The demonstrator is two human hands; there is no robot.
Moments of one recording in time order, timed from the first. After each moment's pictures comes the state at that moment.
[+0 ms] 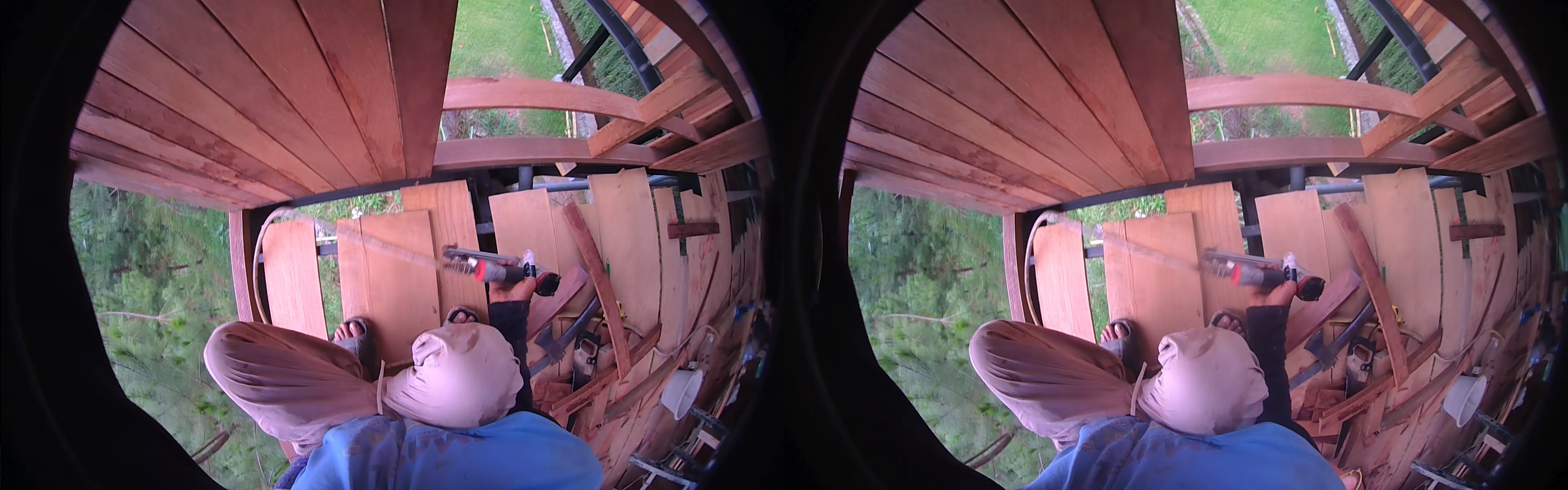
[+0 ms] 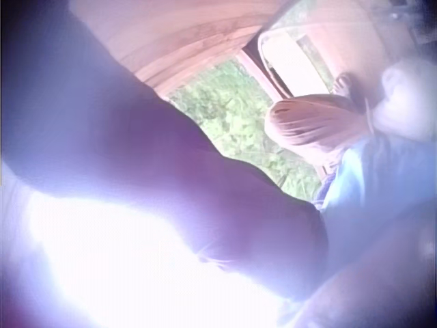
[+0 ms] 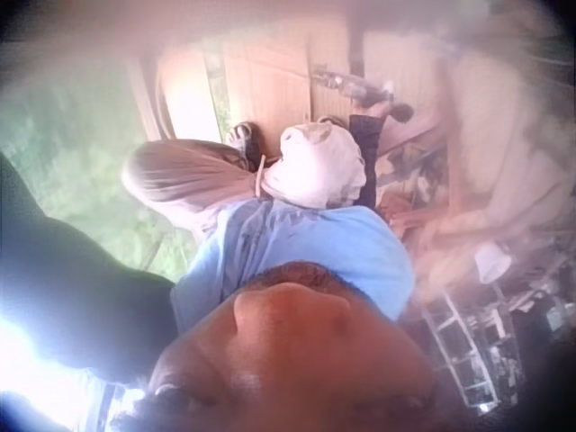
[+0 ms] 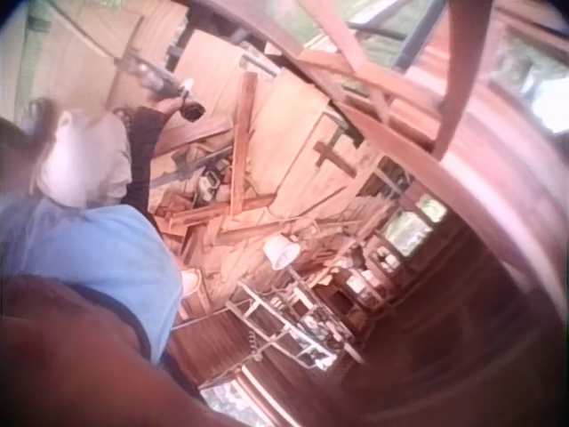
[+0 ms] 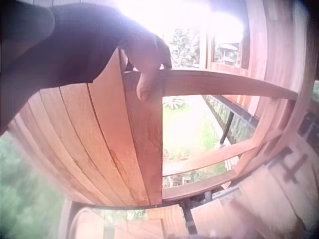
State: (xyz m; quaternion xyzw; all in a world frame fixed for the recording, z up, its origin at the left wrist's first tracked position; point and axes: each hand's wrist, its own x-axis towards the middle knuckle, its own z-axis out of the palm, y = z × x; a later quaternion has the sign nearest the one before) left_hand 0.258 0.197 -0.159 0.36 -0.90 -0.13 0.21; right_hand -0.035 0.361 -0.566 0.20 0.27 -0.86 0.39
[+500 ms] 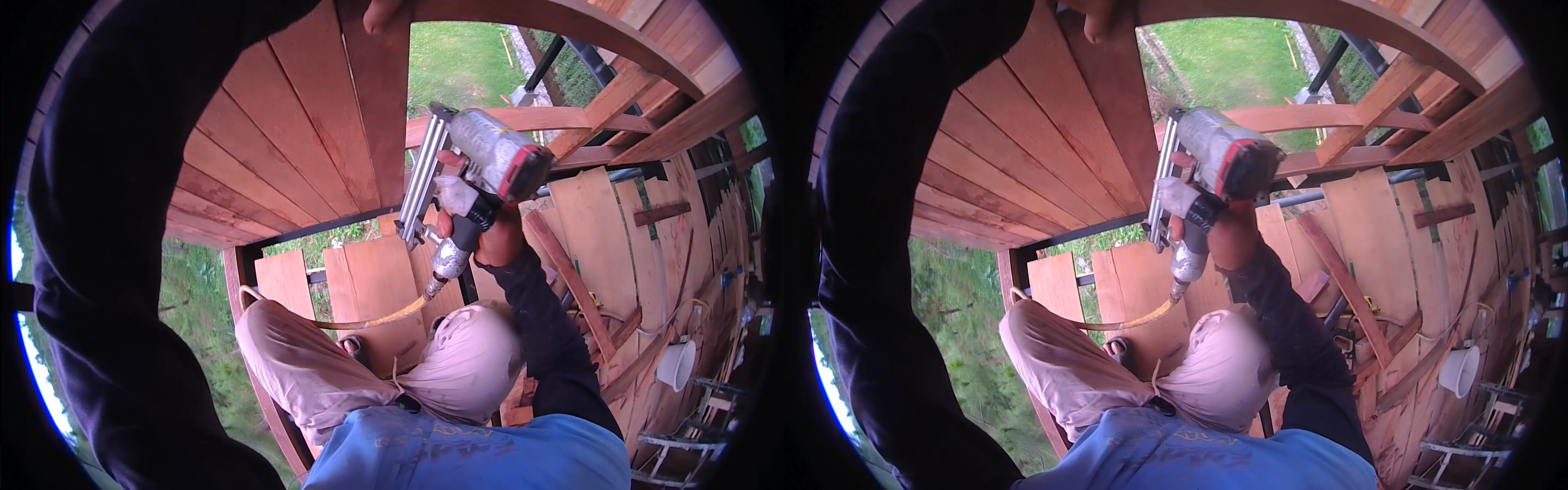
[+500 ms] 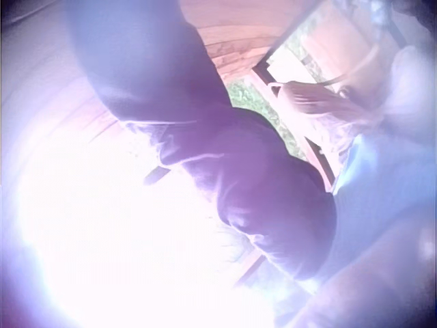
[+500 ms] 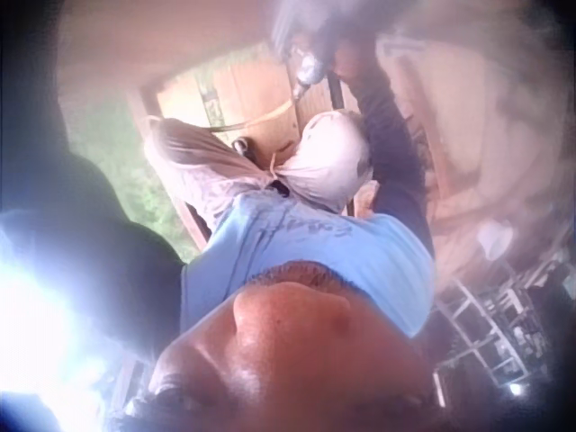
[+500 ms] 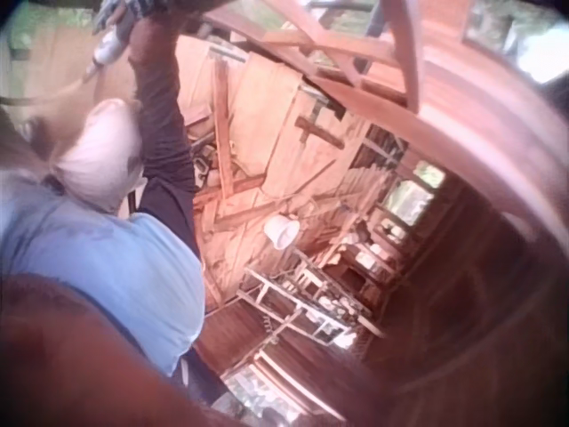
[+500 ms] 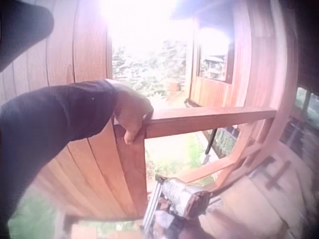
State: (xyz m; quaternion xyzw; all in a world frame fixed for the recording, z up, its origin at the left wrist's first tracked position) left_hand 0.036 0.024 0.059 0.24 -0.95 0.14 -0.16; right_hand -0.015 0.228 -0.201 -0.31 0.42 -0.71 0.47
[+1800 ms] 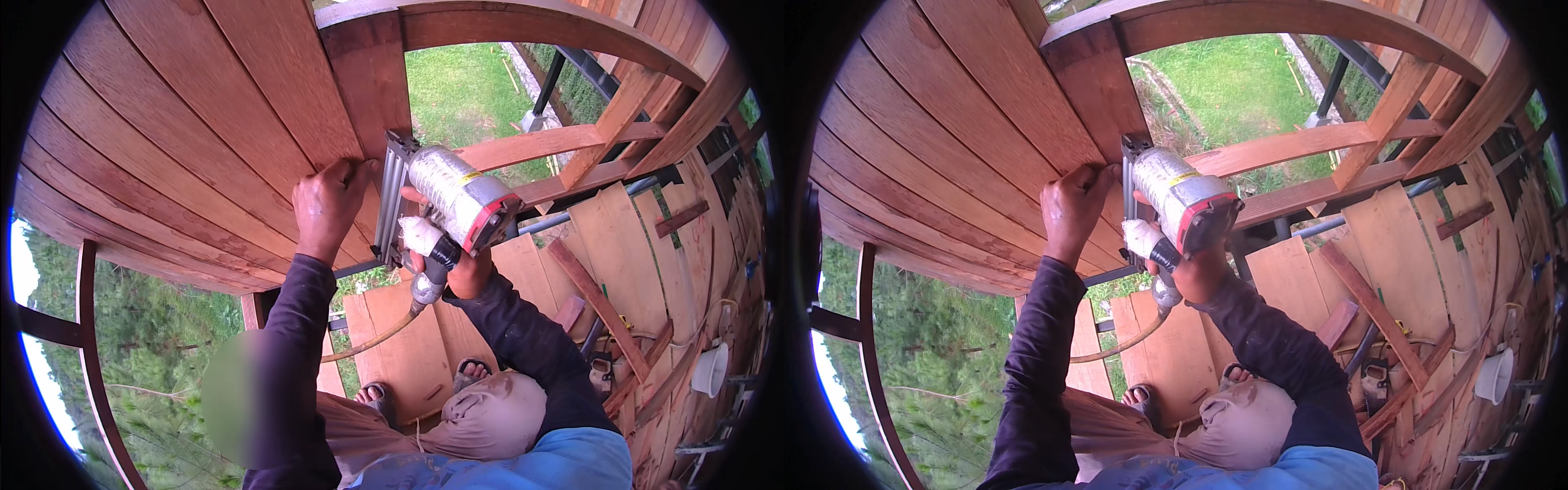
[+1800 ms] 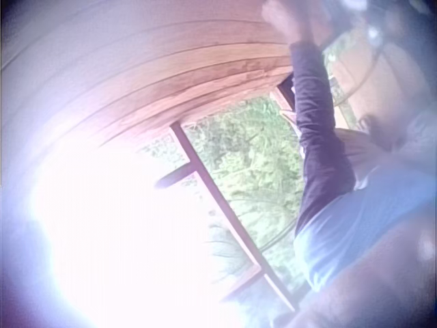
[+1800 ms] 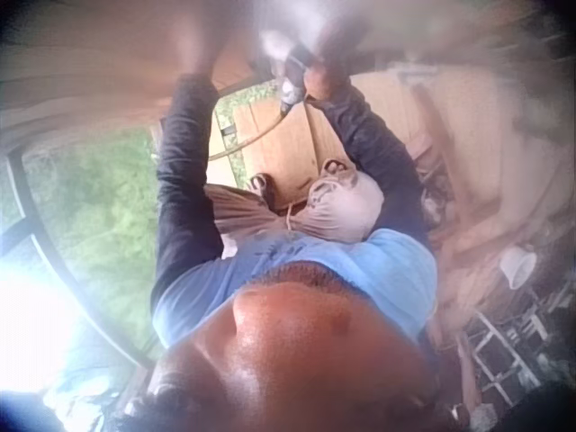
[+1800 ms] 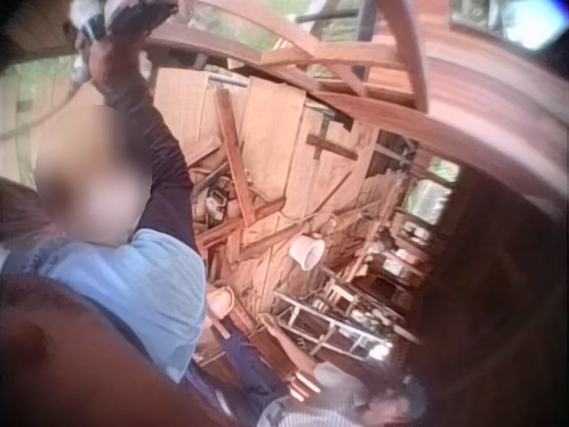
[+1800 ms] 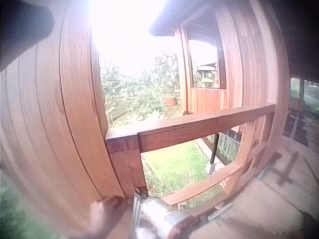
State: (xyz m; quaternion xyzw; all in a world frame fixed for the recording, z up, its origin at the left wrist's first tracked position) left_hand 0.135 0.019 -0.228 0.37 -0.85 -0.05 0.38; right_hand 0.010 0.188 -0.236 -0.41 0.43 -0.69 0.42
